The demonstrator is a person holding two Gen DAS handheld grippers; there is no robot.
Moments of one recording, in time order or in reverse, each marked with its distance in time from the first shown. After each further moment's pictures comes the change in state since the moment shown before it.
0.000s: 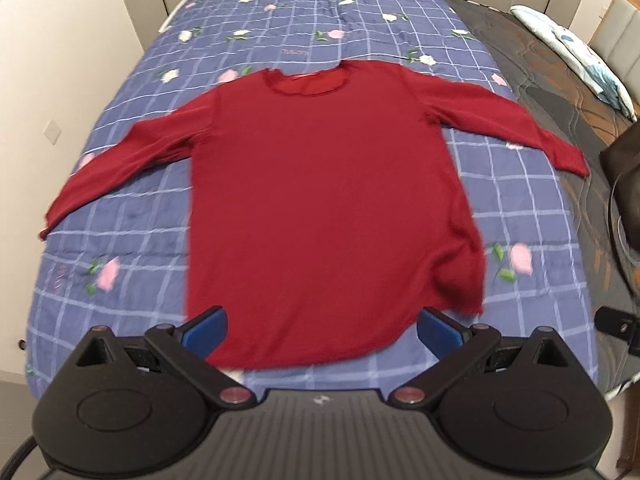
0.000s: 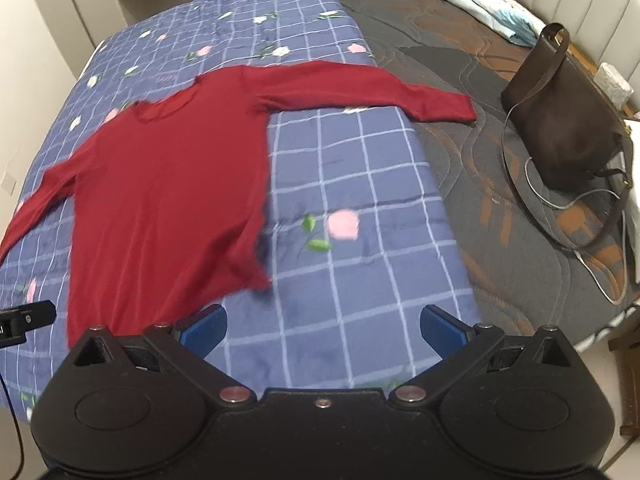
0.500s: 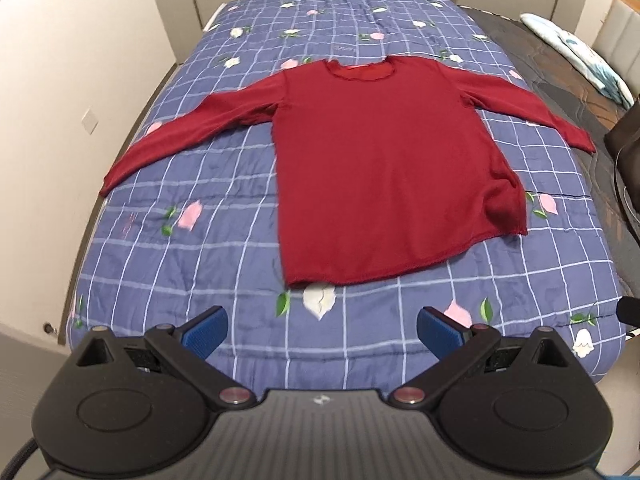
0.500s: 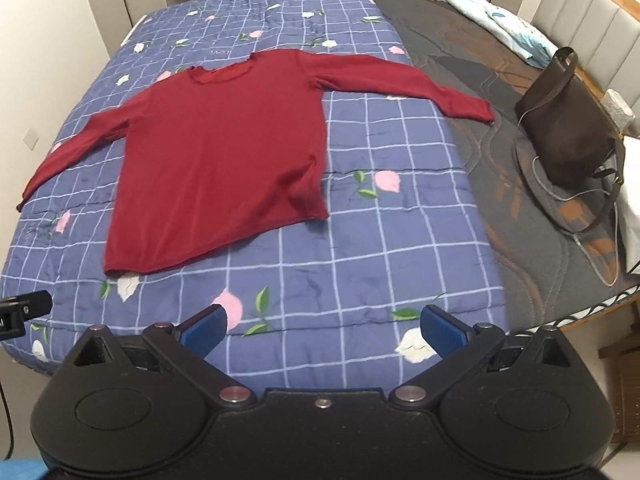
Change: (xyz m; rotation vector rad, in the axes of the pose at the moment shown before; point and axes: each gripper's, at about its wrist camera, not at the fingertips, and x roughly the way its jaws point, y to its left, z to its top) left arm -0.069 0.102 -0.117 0.015 -0.053 0.046; right arm -0.074 0.076 -0.109 -0.109 -0.041 -0.030
